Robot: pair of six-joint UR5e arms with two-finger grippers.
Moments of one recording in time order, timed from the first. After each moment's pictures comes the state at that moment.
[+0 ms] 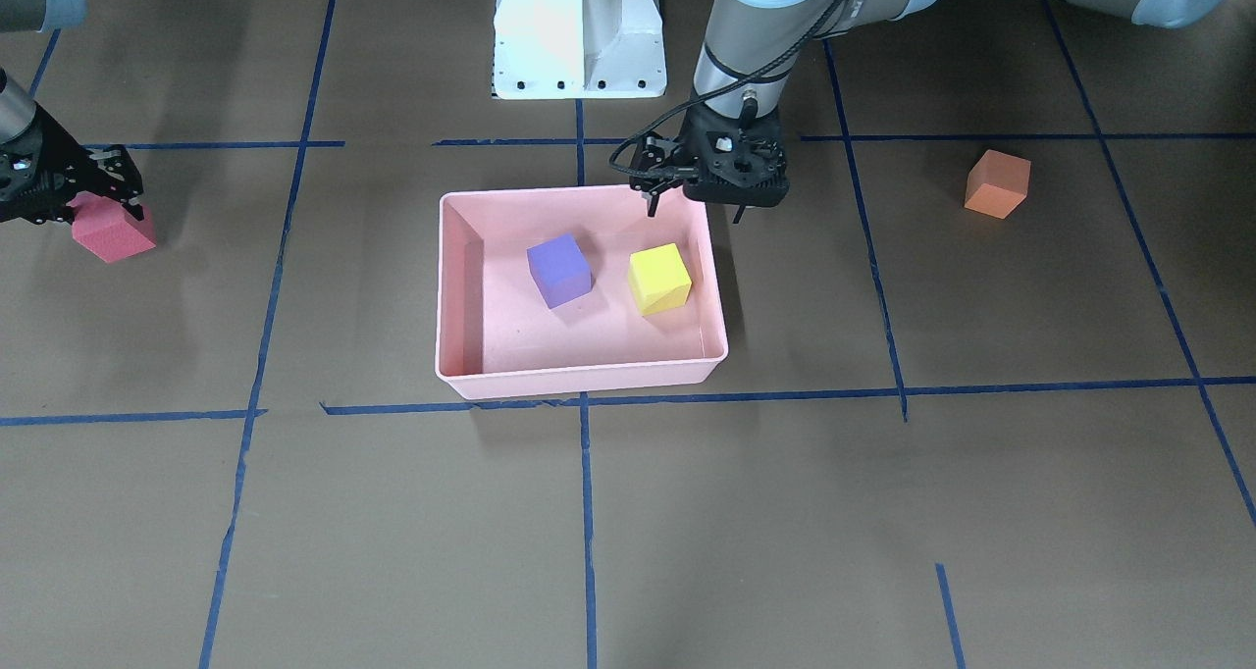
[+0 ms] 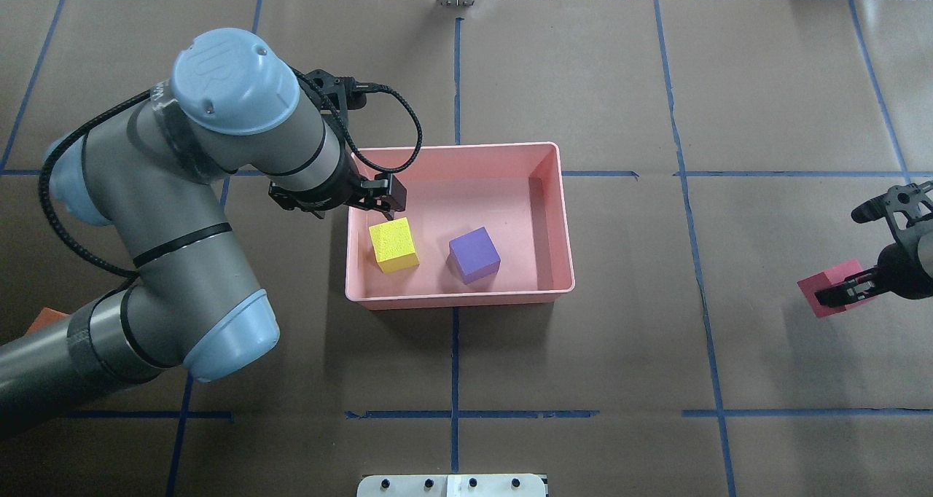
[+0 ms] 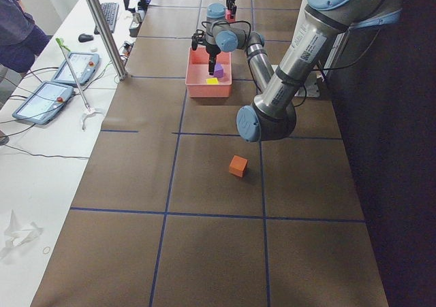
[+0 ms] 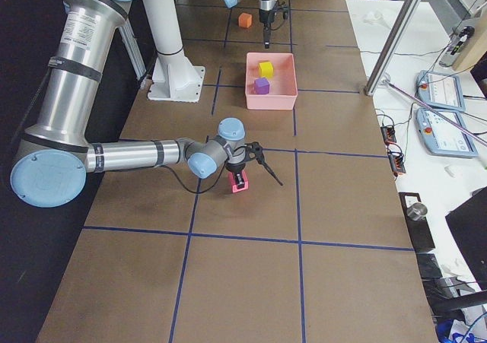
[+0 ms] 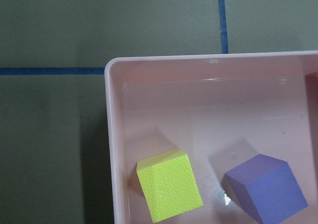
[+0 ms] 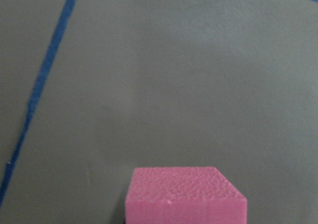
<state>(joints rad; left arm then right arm) -0.64 -2.19 -1.91 -1.46 -1.97 -1.06 0.87 -1.80 1.94 -1.08 2.11 0.57</state>
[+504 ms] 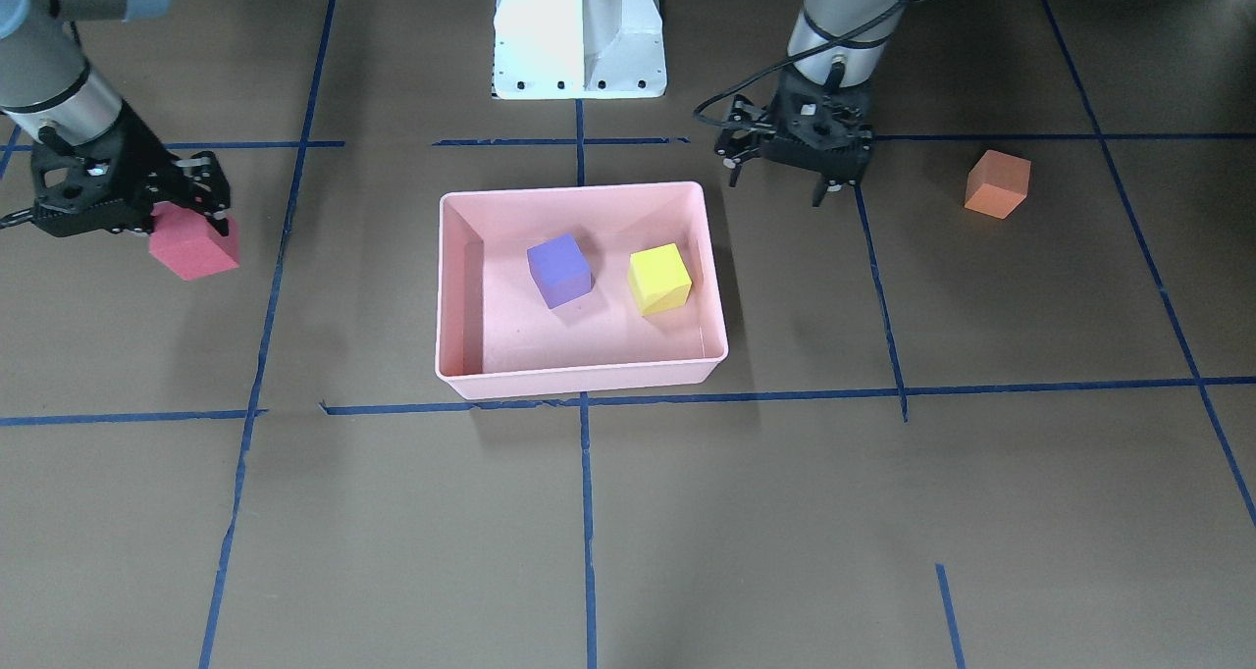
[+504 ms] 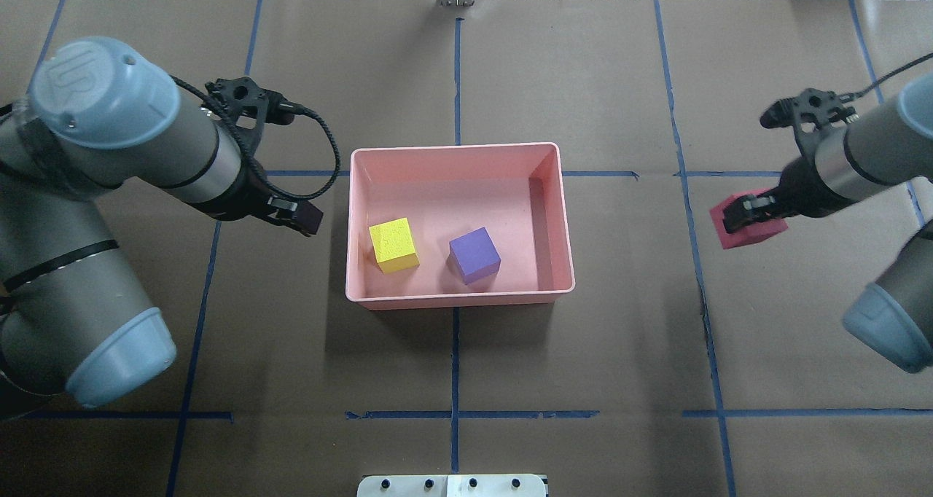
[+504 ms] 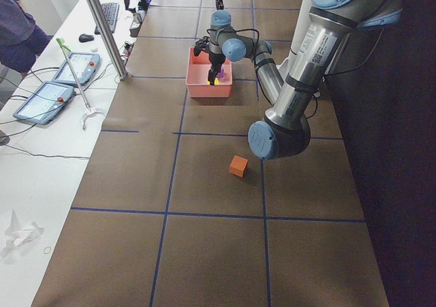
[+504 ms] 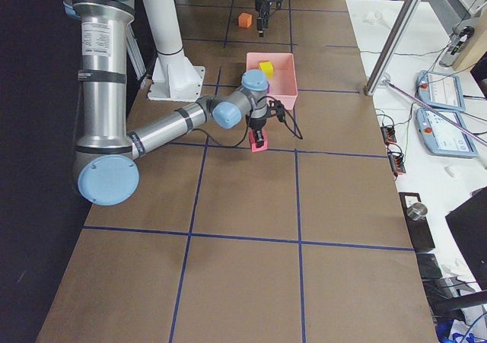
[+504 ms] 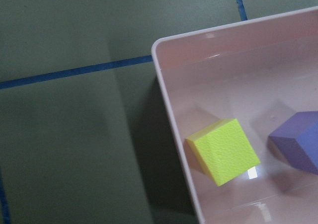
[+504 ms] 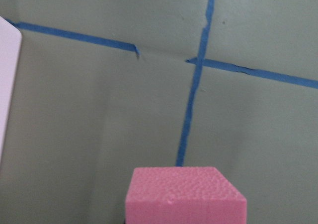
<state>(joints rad) -0.71 -2.00 -2.07 -1.42 -1.98 -0.76 0.87 -1.41 2.04 -1.55 2.11 0.74</state>
